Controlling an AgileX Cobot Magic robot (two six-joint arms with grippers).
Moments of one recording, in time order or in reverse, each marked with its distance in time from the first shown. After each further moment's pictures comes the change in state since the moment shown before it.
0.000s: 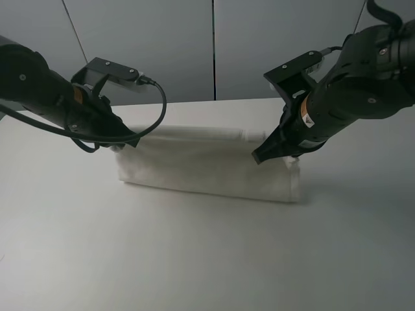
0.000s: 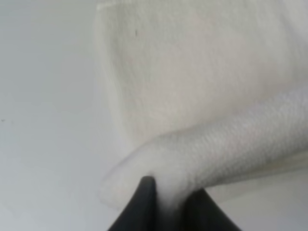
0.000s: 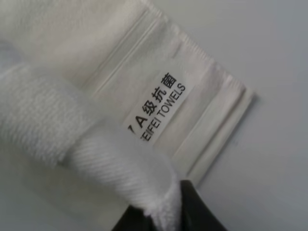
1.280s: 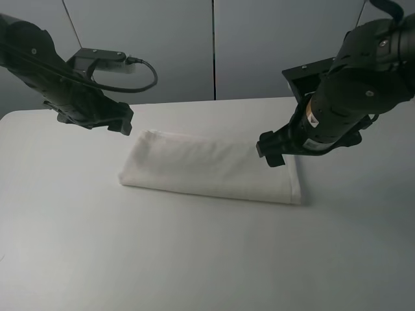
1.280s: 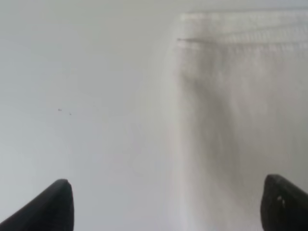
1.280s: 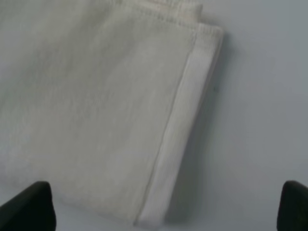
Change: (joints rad) left arm 0.119 0.132 -0.214 -0.039 0.165 -0.092; right arm 0.000 0.000 -0.031 0.090 0.138 0.160
